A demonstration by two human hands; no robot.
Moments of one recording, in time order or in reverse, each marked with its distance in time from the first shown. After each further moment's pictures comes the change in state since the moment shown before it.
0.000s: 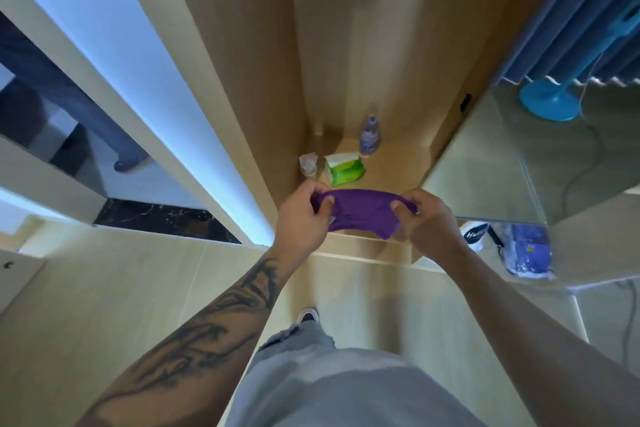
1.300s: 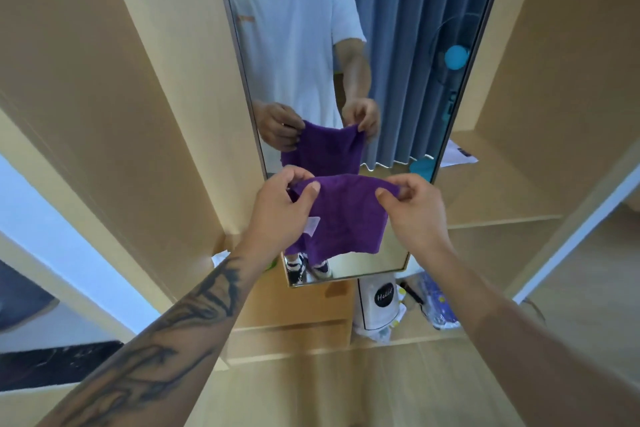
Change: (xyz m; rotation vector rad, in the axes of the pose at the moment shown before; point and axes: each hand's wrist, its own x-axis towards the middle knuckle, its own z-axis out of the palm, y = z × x) left_hand -0.034 0.279 0.106 -0.139 -0.009 0.467; right_hand -0.066 0.017 -0.284 0.377 0.533 -0.168
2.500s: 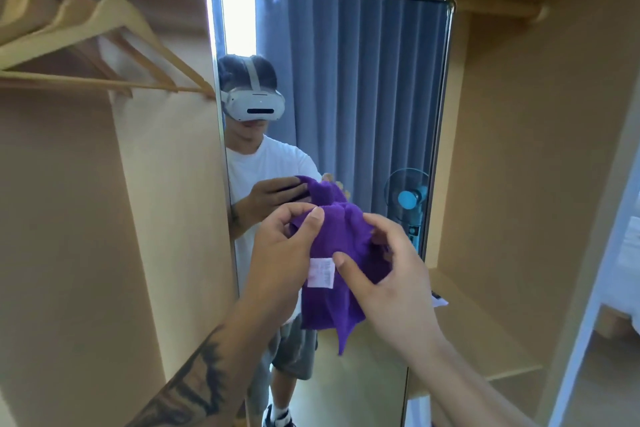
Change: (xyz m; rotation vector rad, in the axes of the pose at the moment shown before) left_hand 0.102 0.164 -0.034 -0.771 0.045 0.050; right_hand 0.033 -0.165 -0.020 -0.015 0.156 -0.548
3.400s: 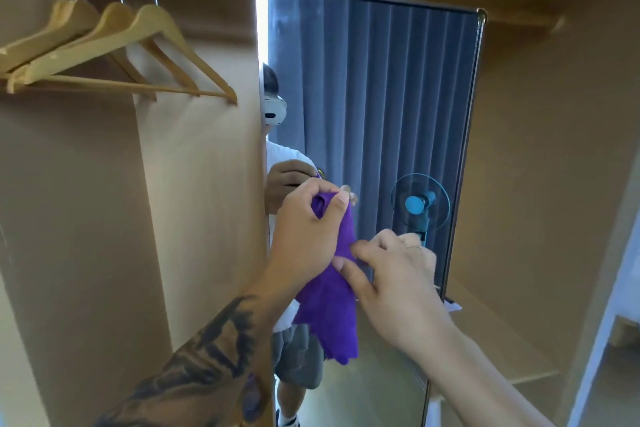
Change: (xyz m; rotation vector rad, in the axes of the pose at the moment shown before) left_hand 0.022 0.037 -0.025 0.482 -0.072 0.369; right_hand -0.001 -0.058 0.028 -0.662 -0.272 -0.045
